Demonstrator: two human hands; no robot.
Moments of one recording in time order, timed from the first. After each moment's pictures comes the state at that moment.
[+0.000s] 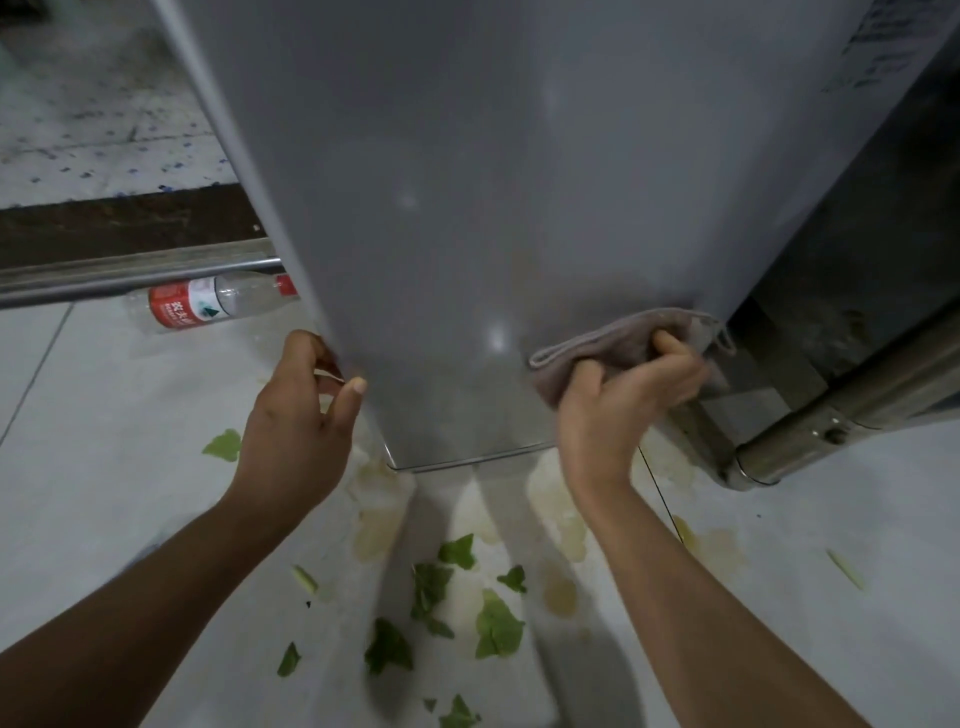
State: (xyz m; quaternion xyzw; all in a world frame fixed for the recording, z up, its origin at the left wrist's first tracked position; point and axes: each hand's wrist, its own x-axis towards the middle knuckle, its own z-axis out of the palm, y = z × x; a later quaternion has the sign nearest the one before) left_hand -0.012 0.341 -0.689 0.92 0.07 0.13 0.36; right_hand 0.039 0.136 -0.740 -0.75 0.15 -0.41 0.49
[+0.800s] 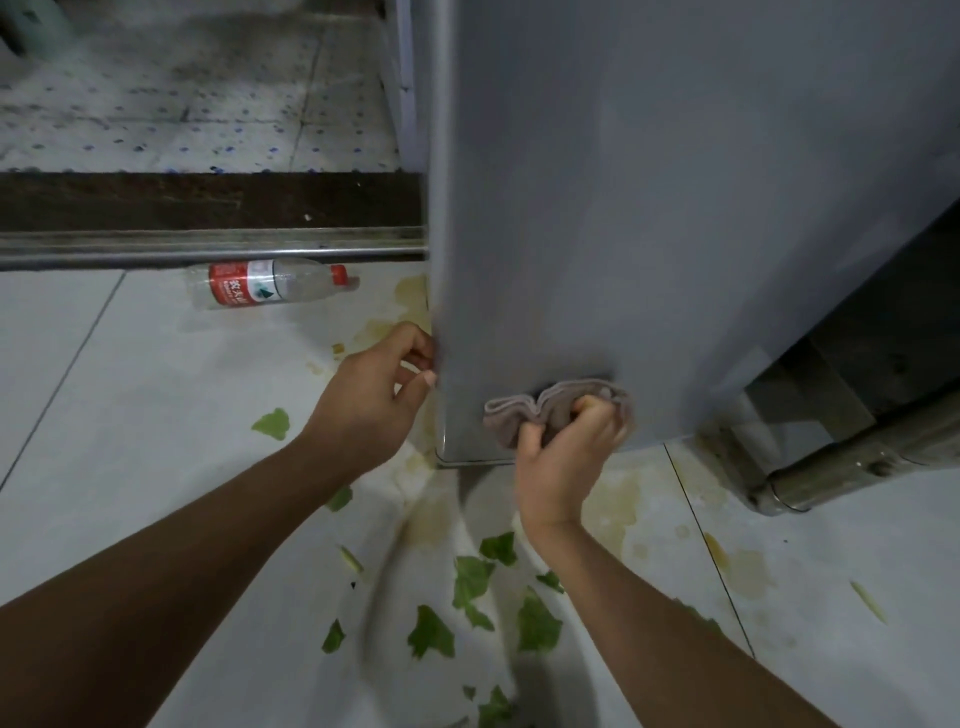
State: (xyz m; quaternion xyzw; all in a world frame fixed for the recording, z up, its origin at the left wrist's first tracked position) left_hand -0.003 0.382 -0.696 0.91 -0.04 0.07 0.40; right_hand -0.002 0.217 -0.763 -0.84 0.08 -0.30 0.44
